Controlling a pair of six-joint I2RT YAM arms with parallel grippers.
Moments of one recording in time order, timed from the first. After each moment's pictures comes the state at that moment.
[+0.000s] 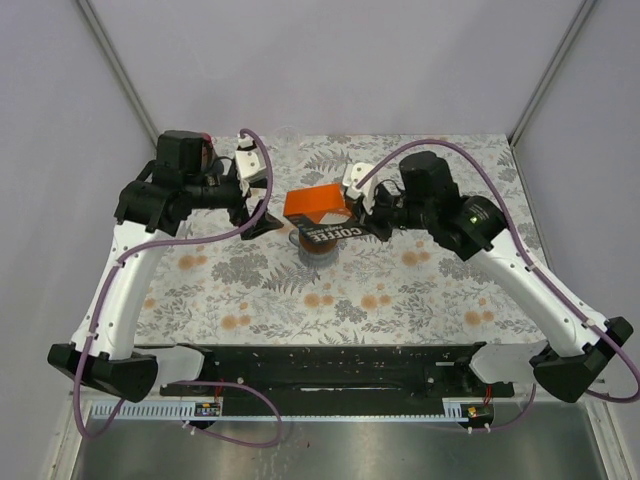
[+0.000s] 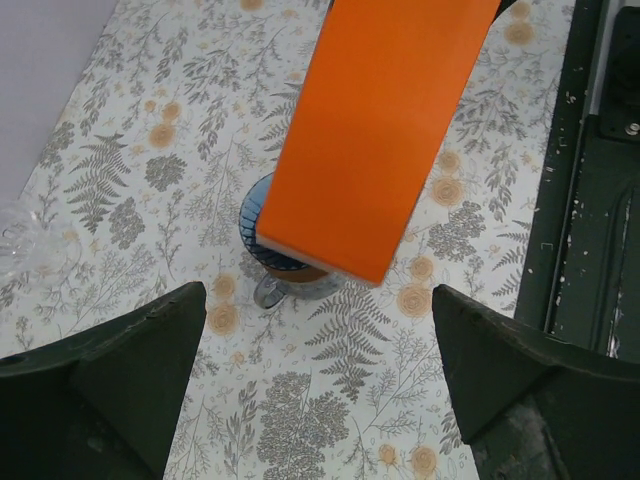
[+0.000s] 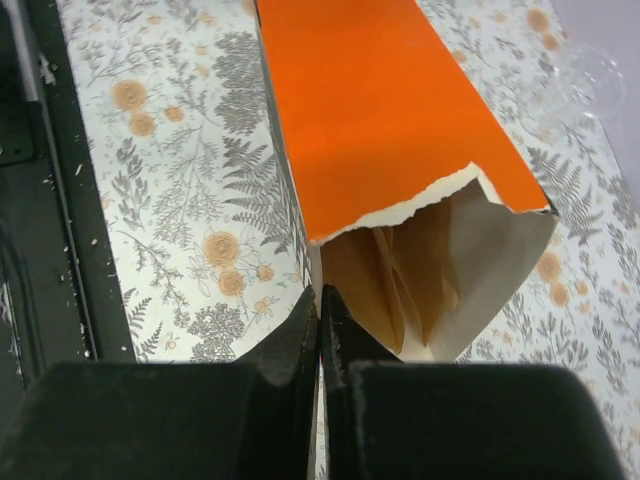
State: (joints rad) left arm -0.27 1.26 1.57 -0.94 0.83 0.61; right arm 0.68 1.27 1.48 -0.71 -0.40 -0.44
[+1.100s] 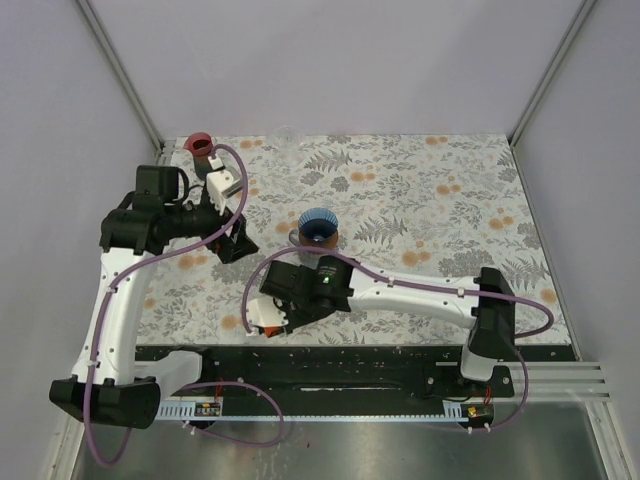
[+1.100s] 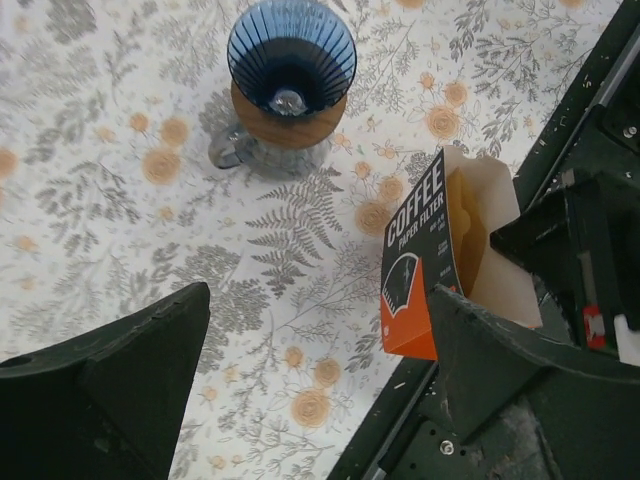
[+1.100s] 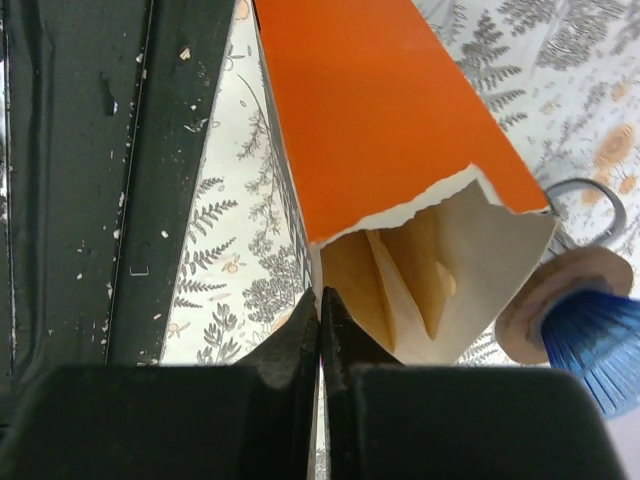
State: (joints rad) left arm -0.09 1.10 1.40 -1.11 0.76 0.51; right arm 1.31 1.73 1.61 -1.00 0.06 -0.65
